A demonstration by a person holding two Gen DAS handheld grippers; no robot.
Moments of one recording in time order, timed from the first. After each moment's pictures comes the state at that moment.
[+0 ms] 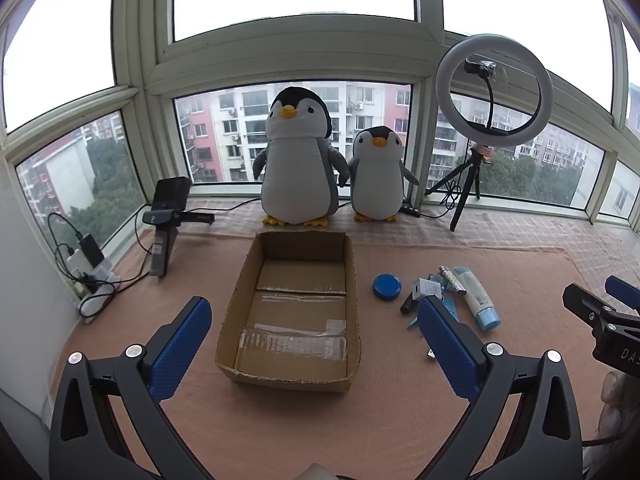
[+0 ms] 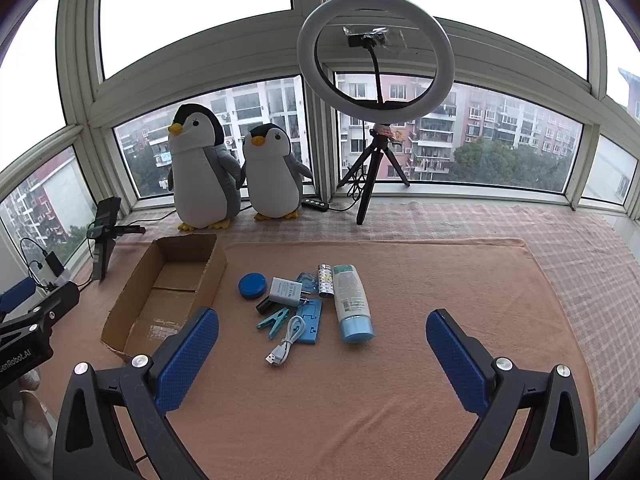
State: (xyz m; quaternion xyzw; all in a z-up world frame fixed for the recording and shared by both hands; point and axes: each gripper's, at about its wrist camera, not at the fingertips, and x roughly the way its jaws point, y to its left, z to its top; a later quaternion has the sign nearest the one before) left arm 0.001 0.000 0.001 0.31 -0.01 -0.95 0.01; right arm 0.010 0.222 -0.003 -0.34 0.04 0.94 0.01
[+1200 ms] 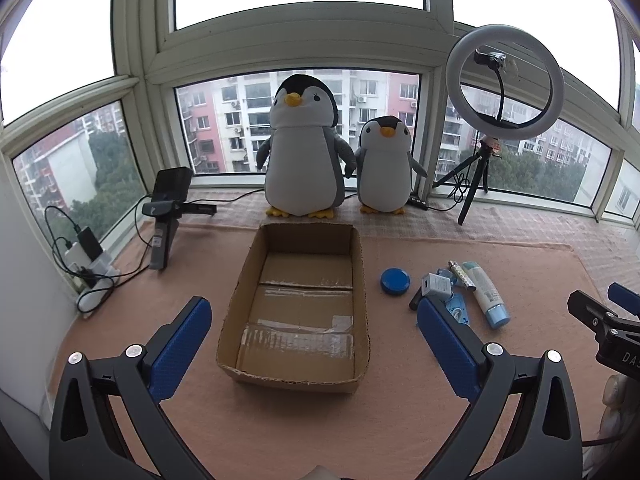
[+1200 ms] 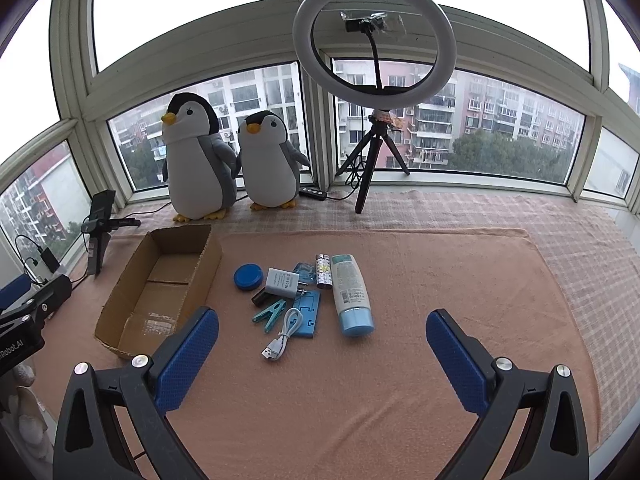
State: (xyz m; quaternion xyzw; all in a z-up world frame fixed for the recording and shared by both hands) left arm -0.013 -0.007 -0.011 0.33 0.00 -0.94 0.02; right arm 0.001 0.224 -0.017 -0.36 0.04 0.93 0.01
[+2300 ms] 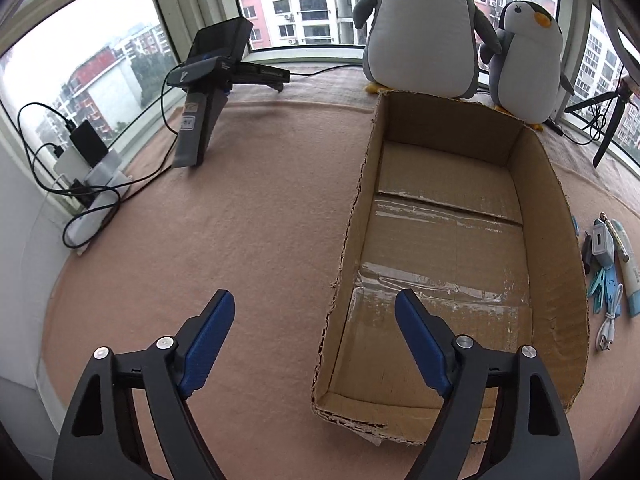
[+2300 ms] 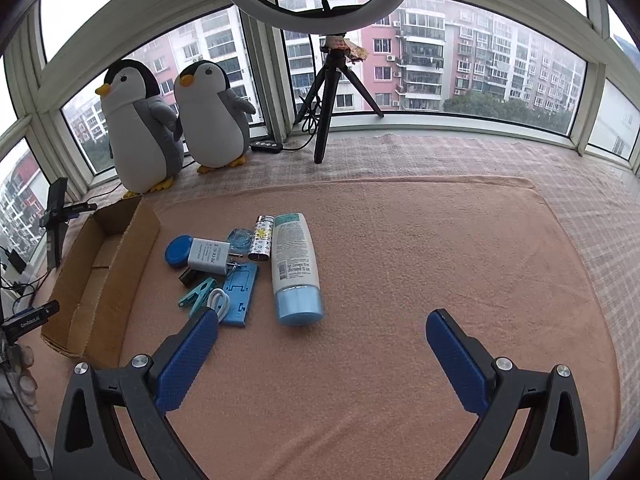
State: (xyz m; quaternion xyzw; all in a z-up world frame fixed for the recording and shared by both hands) left arm -0.112 -0.105 -0.155 0.49 0.01 -0.86 0.13; right arm -0.059 0.293 -0.101 -0.43 0.07 0.90 0.02
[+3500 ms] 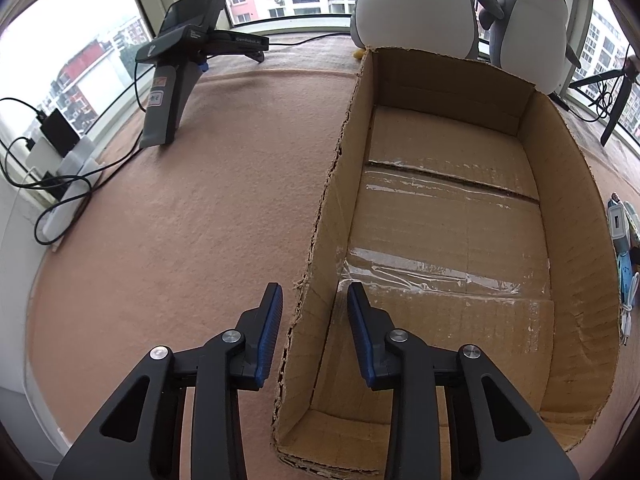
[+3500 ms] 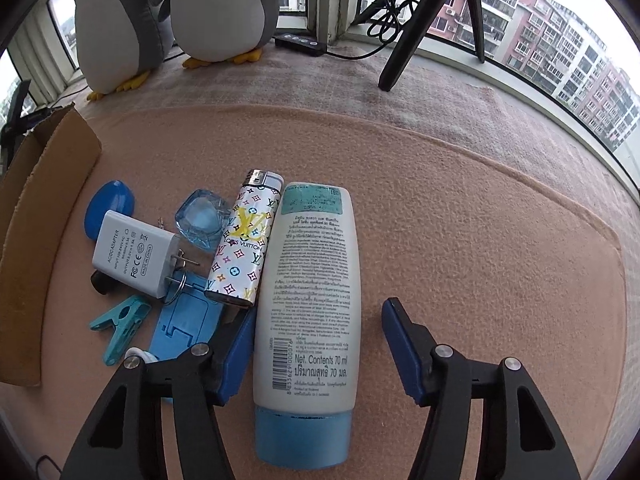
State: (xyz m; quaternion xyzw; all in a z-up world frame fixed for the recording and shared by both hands) left arm -0.133 -0.100 -0.182 0.52 0.01 -0.85 0.11; right arm -0.192 0.259 -0.189 -0.56 -0.03 0.82 -0.04
